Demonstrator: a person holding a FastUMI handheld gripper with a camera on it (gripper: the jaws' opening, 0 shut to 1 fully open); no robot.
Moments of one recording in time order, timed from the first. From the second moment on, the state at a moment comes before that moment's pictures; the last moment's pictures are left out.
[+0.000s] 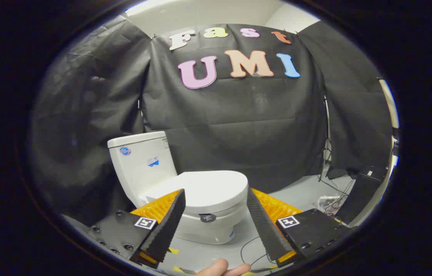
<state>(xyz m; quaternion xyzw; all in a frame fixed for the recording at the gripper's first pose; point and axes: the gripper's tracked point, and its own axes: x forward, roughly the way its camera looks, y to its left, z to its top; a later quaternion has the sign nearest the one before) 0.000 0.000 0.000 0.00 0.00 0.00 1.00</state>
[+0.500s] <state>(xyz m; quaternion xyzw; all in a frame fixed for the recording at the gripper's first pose) -0.002 -0.006 0.002 0.01 -0.01 -0.01 1.00</state>
